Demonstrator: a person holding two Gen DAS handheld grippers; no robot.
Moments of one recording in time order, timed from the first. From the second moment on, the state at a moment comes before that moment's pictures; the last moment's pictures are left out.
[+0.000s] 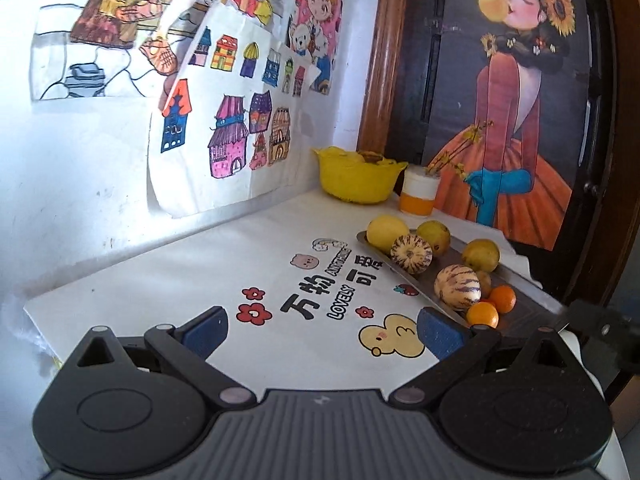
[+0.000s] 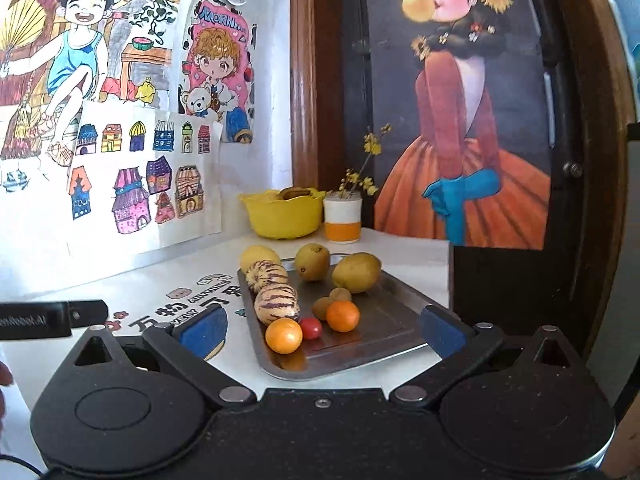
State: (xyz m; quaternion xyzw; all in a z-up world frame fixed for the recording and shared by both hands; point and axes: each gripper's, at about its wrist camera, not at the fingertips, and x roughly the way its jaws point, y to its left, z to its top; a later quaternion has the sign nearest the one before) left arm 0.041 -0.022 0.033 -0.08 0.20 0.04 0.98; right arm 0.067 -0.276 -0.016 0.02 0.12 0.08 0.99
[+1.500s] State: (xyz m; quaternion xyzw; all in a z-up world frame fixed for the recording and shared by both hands) left arm -0.005 -0.008 0.000 -0.07 0.18 0.07 0.98; right arm 0.038 -0.258 -0.048 -0.01 0.11 0.08 0.99
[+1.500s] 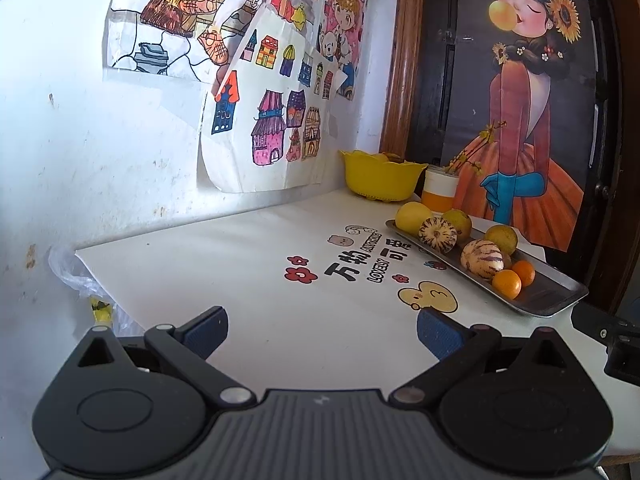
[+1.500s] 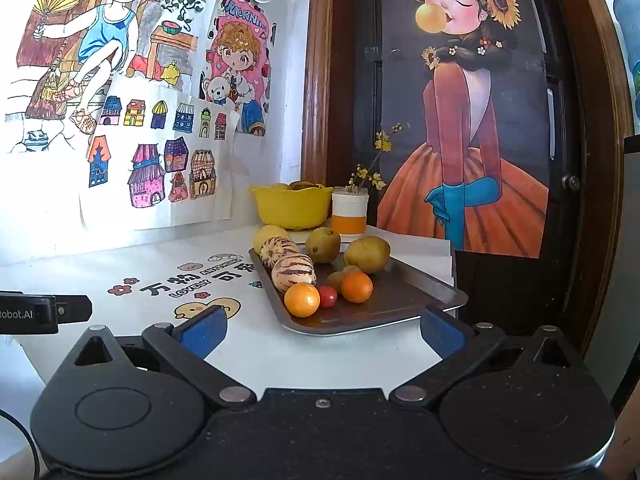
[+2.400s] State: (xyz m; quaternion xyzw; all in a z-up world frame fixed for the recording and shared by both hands) left arm -0.006 -0.004 -0.002 -0.08 0.18 0.07 0.98; right arm 0.038 -0.258 -0.048 -0.01 0.11 0.08 0.99
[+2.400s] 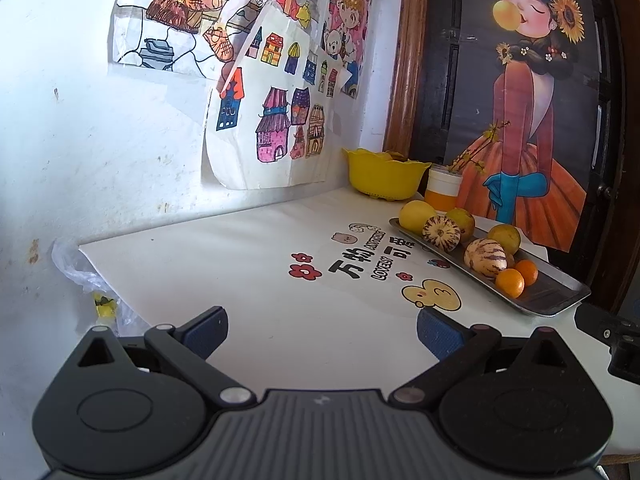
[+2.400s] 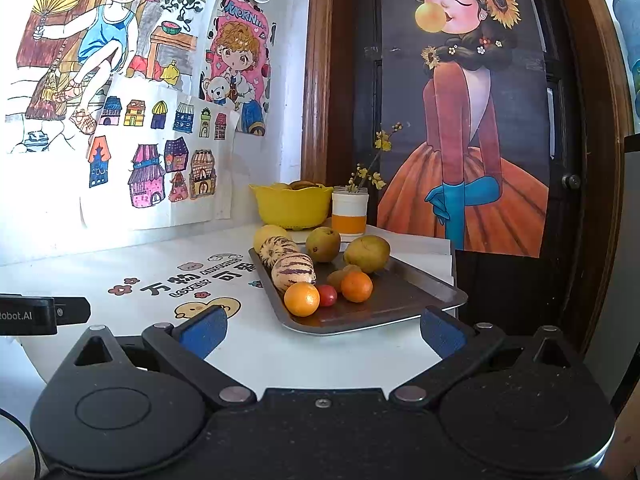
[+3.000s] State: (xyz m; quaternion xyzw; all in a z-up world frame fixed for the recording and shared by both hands) left arm -0.005 -0.007 -0.003 -0.08 0.19 0.07 0.98; right arm 0.038 -0.257 -0.050 -0.01 0.11 0.08 0.99
